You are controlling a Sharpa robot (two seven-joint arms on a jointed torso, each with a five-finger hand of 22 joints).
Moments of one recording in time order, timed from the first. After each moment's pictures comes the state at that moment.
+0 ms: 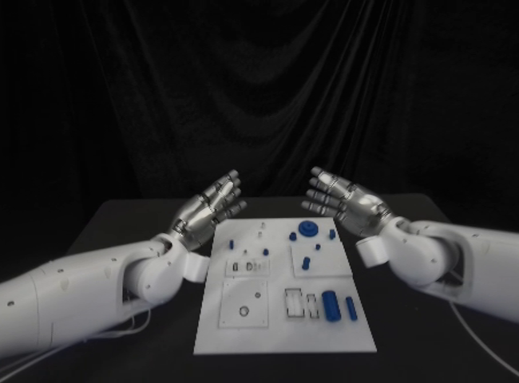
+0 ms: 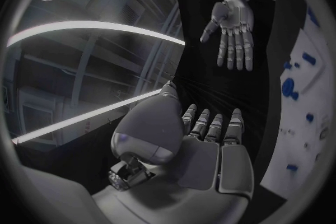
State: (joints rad) left arm 1.17 -0.78 -0.21 1.45 0.10 -0.02 0.66; left_hand 1.33 0.27 -0.29 0.29 0.33 0.20 -0.07 0.03 0.03 0.08 0.05 0.08 0.03 0.02 0.11 0.02 0.01 0.17 0.05 0.23 0.04 0.02; right arm 1.27 -0.87 -0.25 1.55 0.24 -0.01 0.50; right_hand 1.32 0.25 -0.25 0.13 0.41 0.15 0.00 0.05 0.03 0.01 0.11 0.02 0.01 0.03 0.21 0.04 0.02 0.16 0.09 0.29 0.06 0.04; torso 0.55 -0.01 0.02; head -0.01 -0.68
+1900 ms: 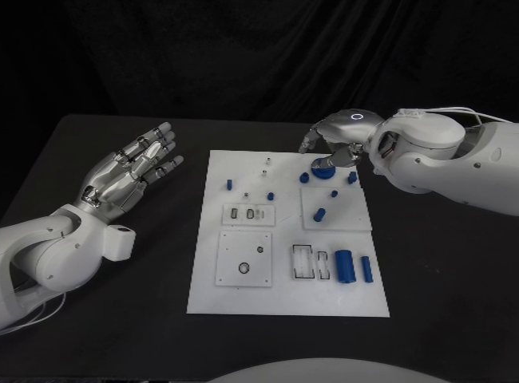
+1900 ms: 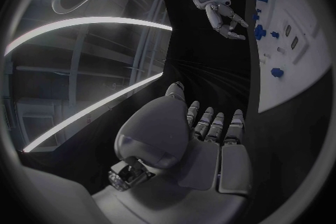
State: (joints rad) left arm 1.29 -1.01 -0.21 1.60 -0.07 -0.01 0.68; left_hand 1.47 0.28 -0.26 0.29 0.47 0.28 -0.01 0.05 0.04 0.09 0.13 0.17 0.03 0.04 0.14 0.03 0.02 0.17 0.06 0.26 0.05 0.02; right arm 1.53 -0.97 -0.25 1.61 -1.69 -0.20 -0.10; right_hand 1.43 -0.03 0.07 0.06 0.25 0.71 0.04 0.25 0.19 0.64 0.10 0.53 0.11 1.27 -0.01 1.02 0.51 0.15 1.30 0.09 1.18 0.91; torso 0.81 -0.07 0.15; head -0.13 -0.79
